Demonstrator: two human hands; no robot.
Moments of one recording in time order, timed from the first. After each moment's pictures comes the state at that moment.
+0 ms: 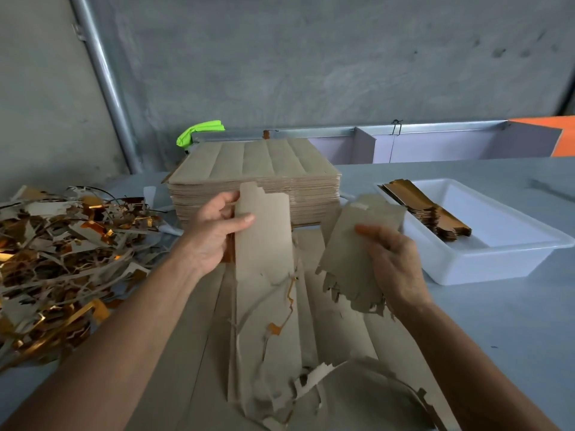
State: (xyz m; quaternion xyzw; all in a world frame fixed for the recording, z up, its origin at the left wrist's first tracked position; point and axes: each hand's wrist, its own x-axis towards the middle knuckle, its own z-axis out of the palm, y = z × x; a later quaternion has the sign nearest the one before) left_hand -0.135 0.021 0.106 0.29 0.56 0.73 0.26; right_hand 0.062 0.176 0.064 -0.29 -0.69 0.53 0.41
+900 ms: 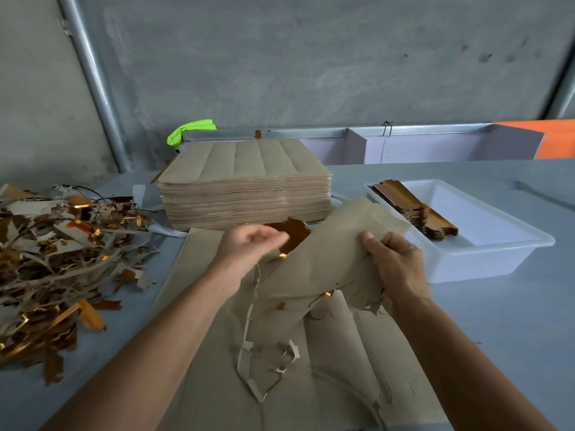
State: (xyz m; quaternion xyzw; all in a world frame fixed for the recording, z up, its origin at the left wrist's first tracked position) left_hand -0.108 0.053 0.068 0.32 0.71 0.60 0.17; right_hand 0.072 0.179 0.064 -0.35 -0.55 0.61 0.45
